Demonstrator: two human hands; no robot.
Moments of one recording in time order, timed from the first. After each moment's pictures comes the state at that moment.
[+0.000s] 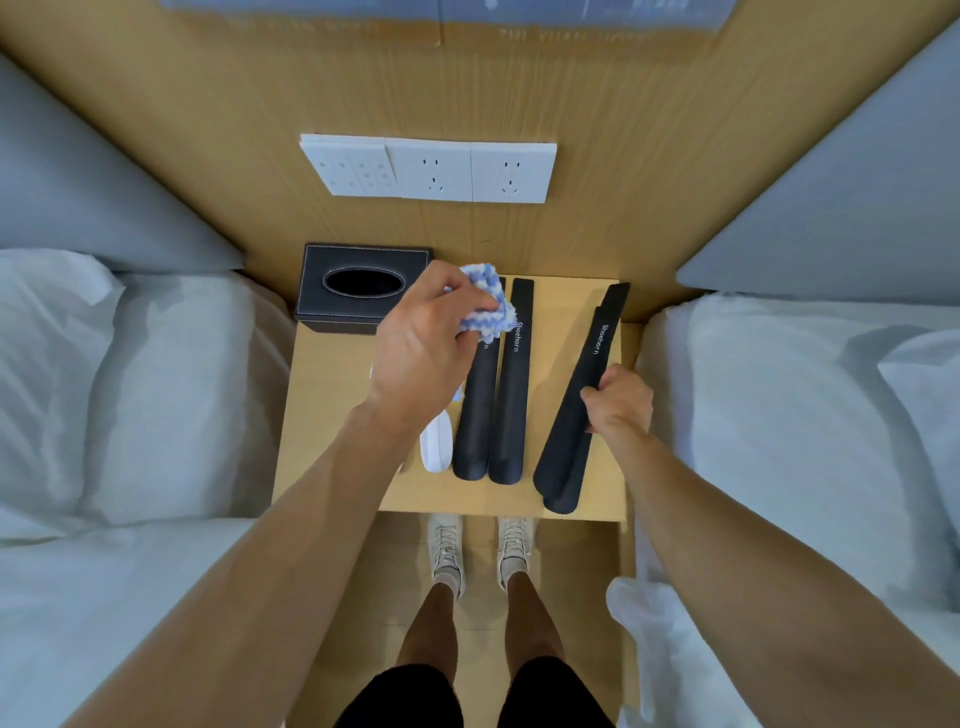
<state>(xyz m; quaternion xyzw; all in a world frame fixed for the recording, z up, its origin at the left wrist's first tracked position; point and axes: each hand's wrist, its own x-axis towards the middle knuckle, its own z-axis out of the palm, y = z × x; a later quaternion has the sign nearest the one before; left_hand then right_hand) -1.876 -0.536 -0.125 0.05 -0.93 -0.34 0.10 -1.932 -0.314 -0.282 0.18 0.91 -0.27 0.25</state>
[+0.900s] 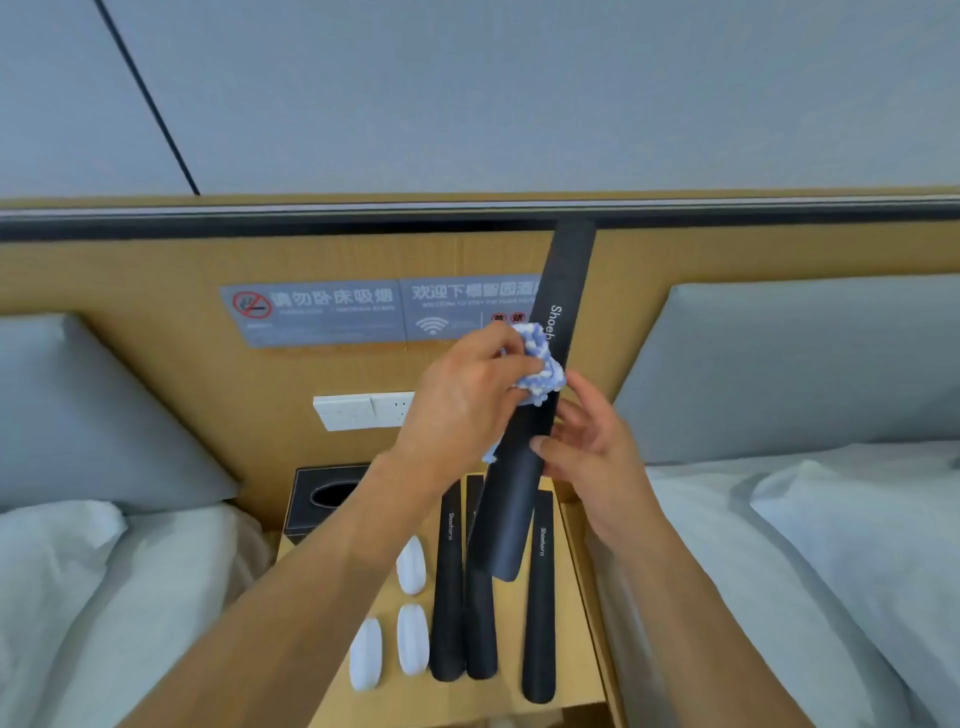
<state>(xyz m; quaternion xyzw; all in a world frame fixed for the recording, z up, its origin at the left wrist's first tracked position) -1.918 -0.496 0.069 -0.20 -0.91 -0.28 0.24 -1.915 -0.335 0.009 -0.08 0.65 -0.75 0.09</state>
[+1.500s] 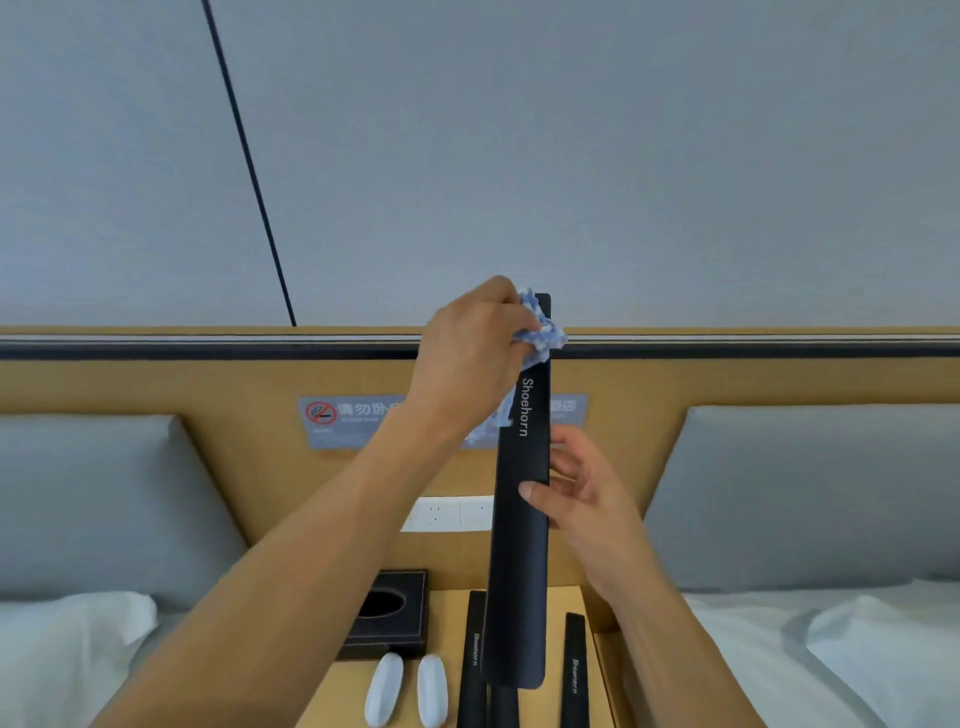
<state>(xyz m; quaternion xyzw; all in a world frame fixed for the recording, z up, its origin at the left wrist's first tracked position) -1.945 -0.528 0.195 -0.14 -0.89 -0.21 0.37 -1.922 -0.374 0.076 -0.18 0.71 -0.68 0.05</state>
